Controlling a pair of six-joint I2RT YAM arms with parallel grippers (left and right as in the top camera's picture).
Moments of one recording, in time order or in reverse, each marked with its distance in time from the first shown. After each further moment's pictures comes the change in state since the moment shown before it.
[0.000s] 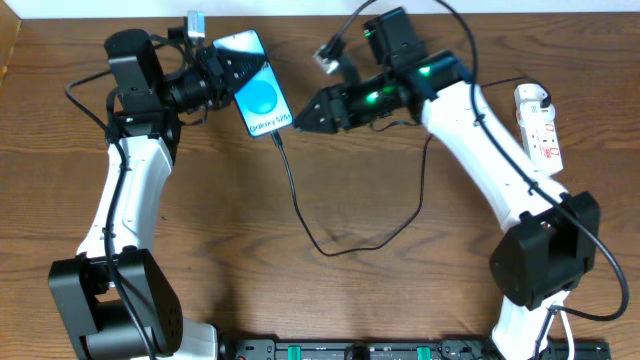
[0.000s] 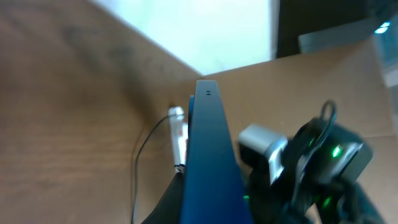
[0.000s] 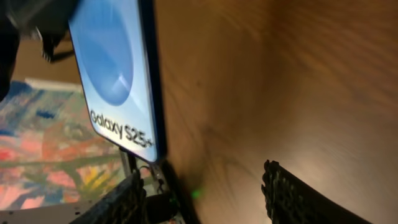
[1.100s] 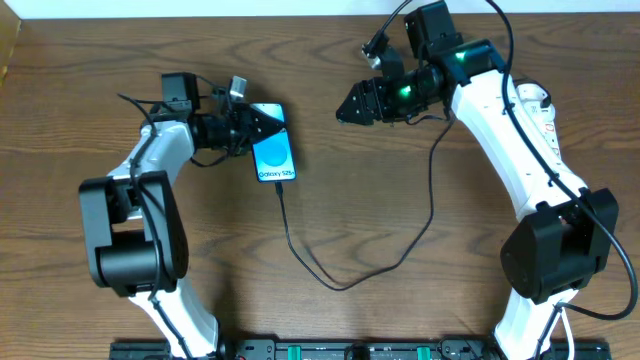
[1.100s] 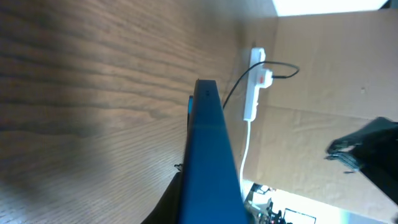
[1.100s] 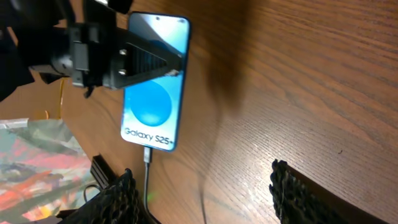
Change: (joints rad) left arm -0.034 0.320 -0.002 -0.385 -0.027 0.482; right arm -0.093 0.000 0.000 -0.143 0.219 -0.063
